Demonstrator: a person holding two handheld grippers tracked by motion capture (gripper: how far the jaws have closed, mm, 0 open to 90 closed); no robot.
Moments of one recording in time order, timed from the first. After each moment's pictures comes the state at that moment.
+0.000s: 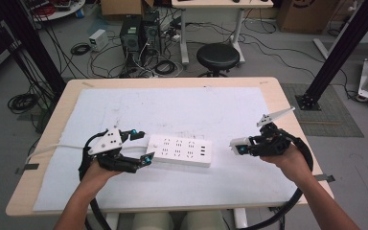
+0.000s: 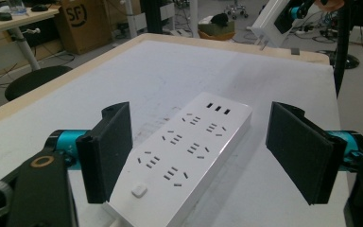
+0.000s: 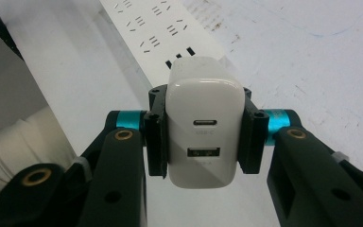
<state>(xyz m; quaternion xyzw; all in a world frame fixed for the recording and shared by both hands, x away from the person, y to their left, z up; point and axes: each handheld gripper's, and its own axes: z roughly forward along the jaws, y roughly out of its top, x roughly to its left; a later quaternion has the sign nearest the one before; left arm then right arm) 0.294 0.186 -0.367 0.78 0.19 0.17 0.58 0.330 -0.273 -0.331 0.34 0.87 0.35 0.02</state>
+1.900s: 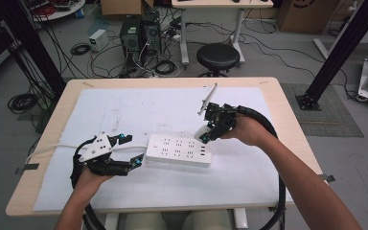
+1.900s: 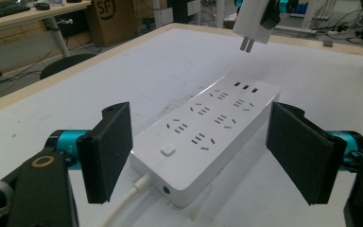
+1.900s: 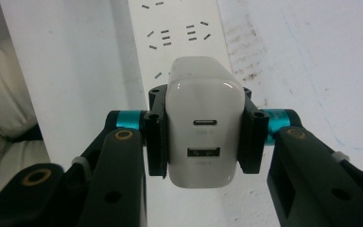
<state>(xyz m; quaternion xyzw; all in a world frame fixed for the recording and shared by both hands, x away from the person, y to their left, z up) 0.286 0.211 -0.390 0.77 0.23 0.21 0.56 0.393 -0.138 -0.304 0.15 0.97 0.18 0.02</state>
